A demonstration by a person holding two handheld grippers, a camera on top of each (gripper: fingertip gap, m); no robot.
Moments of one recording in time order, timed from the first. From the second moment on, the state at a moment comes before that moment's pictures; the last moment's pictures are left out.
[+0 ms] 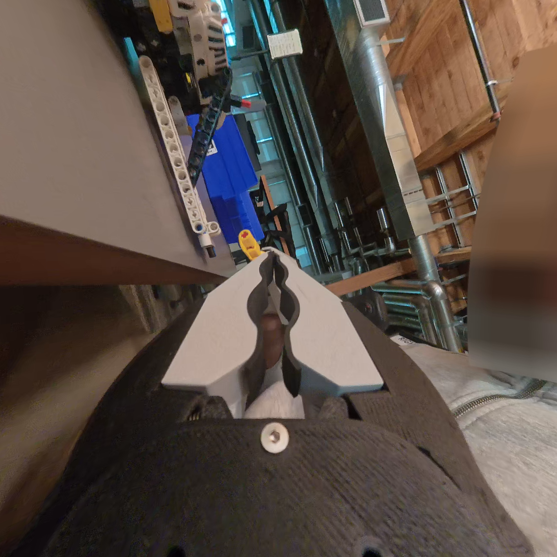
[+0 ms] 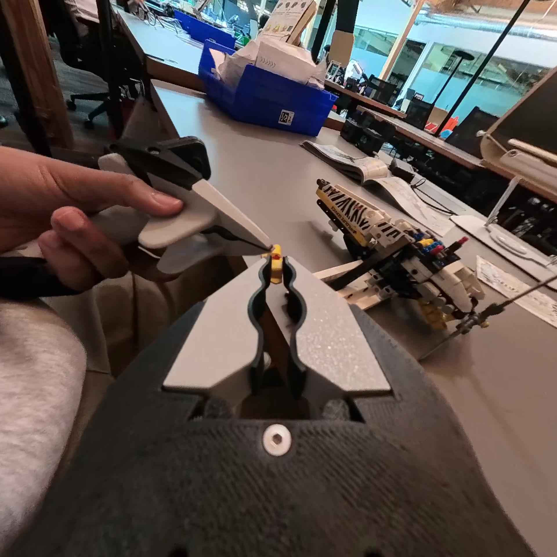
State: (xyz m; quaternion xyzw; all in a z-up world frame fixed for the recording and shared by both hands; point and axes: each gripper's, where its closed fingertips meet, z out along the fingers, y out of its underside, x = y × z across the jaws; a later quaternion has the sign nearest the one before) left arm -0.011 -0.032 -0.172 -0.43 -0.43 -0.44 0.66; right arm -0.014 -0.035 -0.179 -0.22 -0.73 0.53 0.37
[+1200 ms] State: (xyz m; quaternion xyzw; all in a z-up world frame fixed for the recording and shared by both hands) left arm 0.009 -0.036 -0.138 -0.52 -0.33 -0.36 0.70; right arm -0.001 -0.029 -0.128 -0.23 -0.63 0.60 0.43
